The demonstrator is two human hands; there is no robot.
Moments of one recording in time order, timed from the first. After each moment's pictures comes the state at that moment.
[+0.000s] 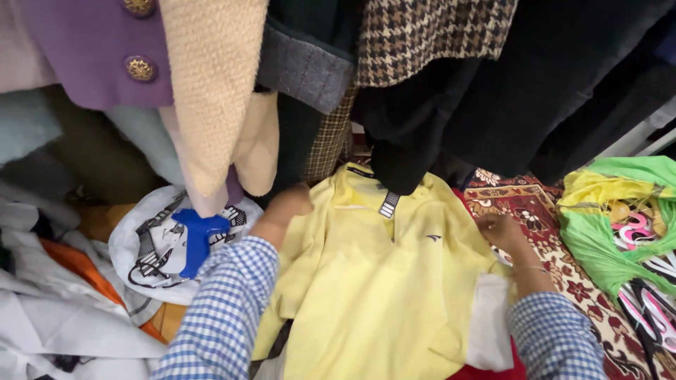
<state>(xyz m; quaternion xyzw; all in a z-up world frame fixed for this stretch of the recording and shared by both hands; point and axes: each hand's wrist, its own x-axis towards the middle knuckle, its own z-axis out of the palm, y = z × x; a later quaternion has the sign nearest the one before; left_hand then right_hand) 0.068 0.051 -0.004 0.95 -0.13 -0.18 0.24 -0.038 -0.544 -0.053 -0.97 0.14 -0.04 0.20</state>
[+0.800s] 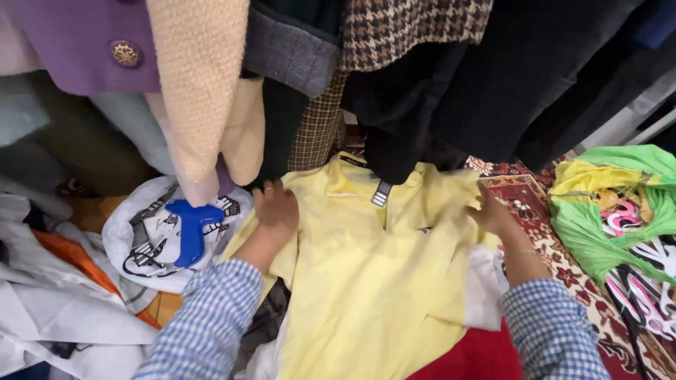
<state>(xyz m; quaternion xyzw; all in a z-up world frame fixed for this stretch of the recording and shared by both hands) -0.033 0.047 0.035 1.00 -0.04 0.00 -0.01 -0.070 -0.464 0.035 -0.97 0.12 0.00 0.21</state>
